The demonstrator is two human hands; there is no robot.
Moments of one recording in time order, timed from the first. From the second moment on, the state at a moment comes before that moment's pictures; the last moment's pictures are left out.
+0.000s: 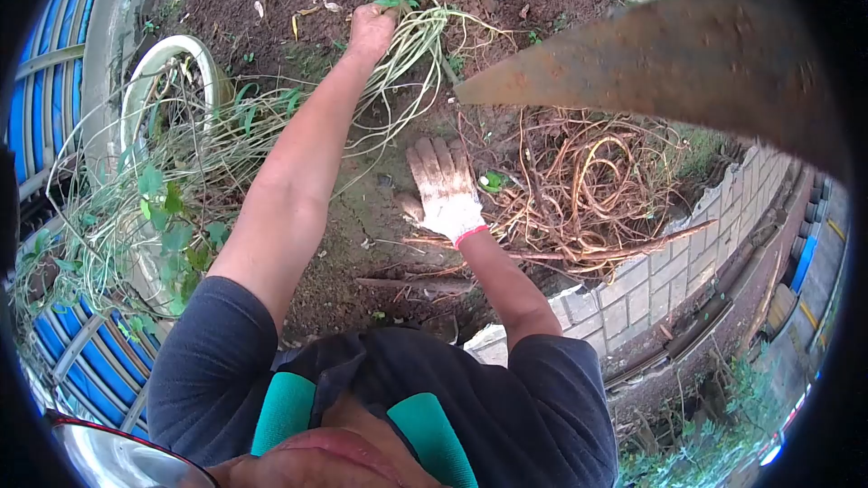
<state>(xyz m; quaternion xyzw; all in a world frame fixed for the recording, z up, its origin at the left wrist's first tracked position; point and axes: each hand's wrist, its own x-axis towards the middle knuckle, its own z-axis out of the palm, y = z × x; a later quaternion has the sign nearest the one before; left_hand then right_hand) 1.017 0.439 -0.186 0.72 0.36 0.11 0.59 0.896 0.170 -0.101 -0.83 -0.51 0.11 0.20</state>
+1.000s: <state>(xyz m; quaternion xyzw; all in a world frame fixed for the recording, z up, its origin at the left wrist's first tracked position) 0.903 0.453 -0.072 0.34 0.42 0.29 0.79 0.891 0.159 -0.100 -0.82 -0.52 0.08 0.22</state>
